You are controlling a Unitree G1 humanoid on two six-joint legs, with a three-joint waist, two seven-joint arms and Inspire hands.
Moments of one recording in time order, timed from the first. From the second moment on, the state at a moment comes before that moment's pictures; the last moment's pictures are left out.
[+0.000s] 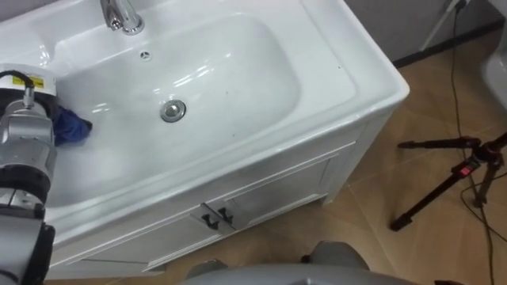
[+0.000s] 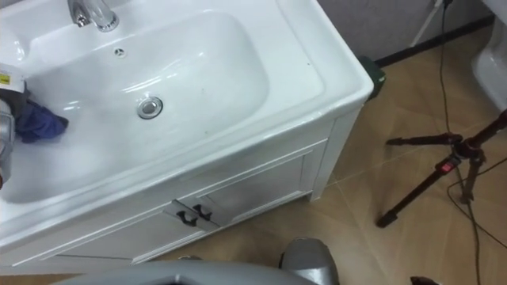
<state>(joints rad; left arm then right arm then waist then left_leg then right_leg) -0.41 0.65 -0.18 0.97 1.43 0.24 -0.06 0.13 -0.39 -0.09 1.21 -0.17 0.13 0.00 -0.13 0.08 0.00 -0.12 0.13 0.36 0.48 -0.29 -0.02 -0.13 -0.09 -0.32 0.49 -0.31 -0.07</state>
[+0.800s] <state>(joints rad) -0.40 0.68 -0.08 0.92 1.37 0.31 -0.09 0.10 -0.40 -0.10 1.24 -0.17 0.15 -0.04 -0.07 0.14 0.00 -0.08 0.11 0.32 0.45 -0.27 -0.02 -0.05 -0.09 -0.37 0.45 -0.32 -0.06</state>
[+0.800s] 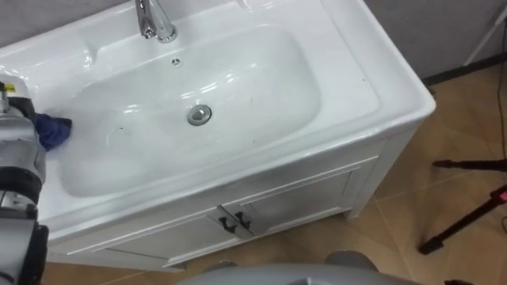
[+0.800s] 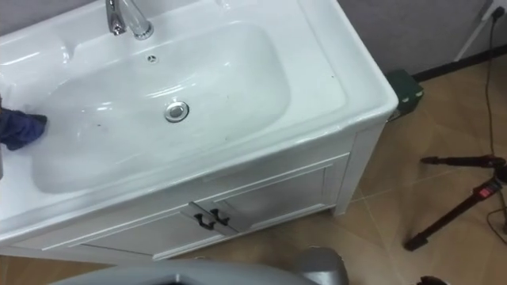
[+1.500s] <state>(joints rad) -0.41 0.77 0.08 0.69 1.09 0.31 0.06 0.13 -0.44 -0.10 1.18 -0.17 0.10 -0.02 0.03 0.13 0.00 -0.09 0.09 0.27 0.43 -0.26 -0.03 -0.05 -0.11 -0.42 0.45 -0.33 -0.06</state>
